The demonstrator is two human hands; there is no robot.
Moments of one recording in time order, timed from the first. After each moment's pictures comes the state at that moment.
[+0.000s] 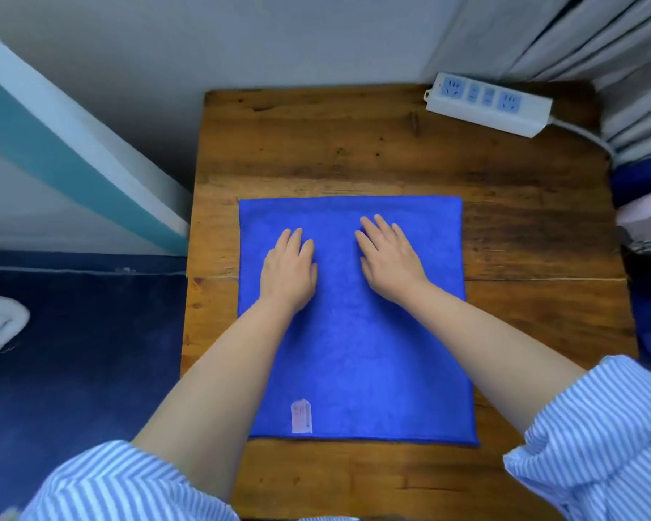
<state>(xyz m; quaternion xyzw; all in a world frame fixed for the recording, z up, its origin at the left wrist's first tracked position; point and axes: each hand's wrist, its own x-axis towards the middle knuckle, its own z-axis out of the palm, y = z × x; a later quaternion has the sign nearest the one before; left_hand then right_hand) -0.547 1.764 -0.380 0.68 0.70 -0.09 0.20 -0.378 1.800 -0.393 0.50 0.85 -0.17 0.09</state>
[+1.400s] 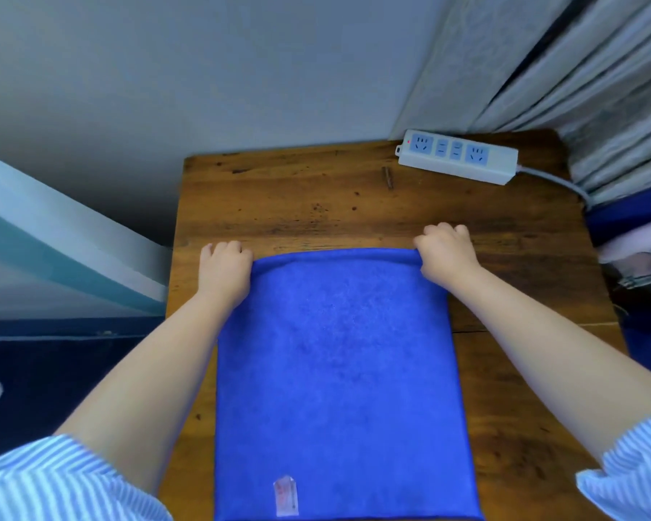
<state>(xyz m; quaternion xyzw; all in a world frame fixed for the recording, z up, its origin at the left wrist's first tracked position) -0.601 1.843 -0.369 0.68 0.71 -0.18 0.07 -0.307 1.885 -0.347 0.58 0.79 -0.09 0.16</state>
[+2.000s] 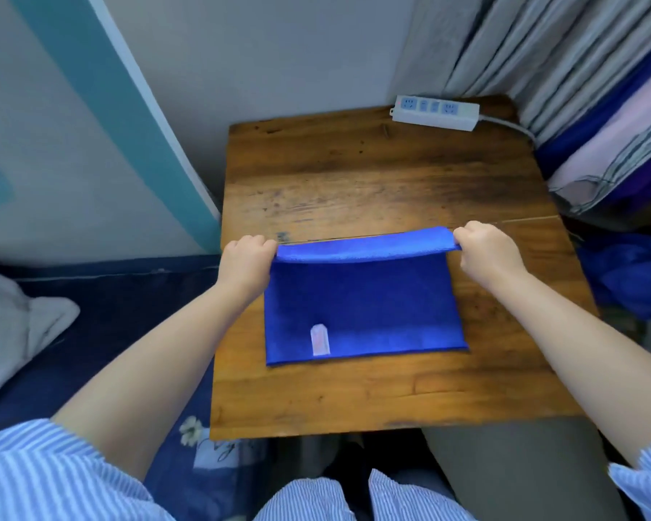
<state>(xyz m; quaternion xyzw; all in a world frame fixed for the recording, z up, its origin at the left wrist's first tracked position) -0.602 1.643 -0.286 0.75 0.66 -0.08 0.04 -0.272 1.663 -0.281 0.65 0.76 -0.05 0.03</state>
